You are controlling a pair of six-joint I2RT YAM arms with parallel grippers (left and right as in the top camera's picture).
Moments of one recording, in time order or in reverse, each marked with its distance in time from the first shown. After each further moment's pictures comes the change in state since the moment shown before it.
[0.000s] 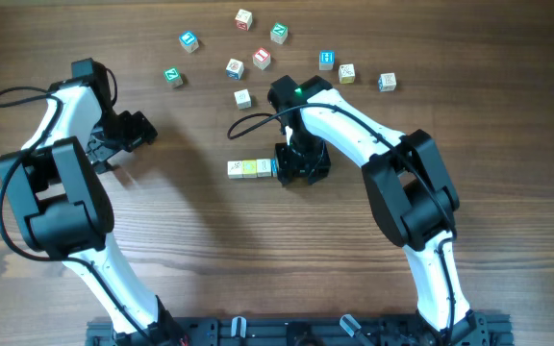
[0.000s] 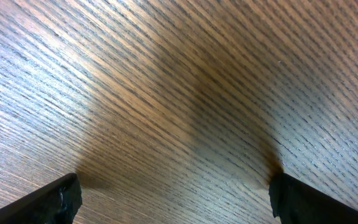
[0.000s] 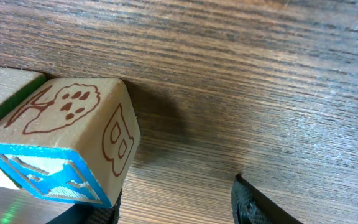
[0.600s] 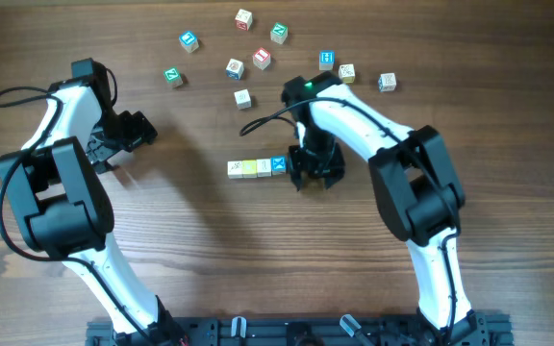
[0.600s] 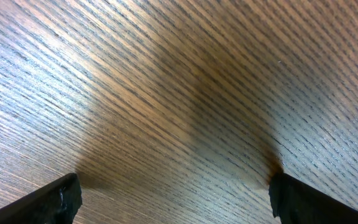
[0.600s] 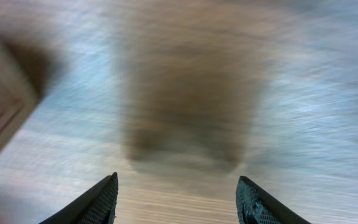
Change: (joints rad) left arm 0.000 0.000 0.000 0.000 0.000 0.000; right arm -0.063 0.002 -0.003 -0.118 0.031 -0.050
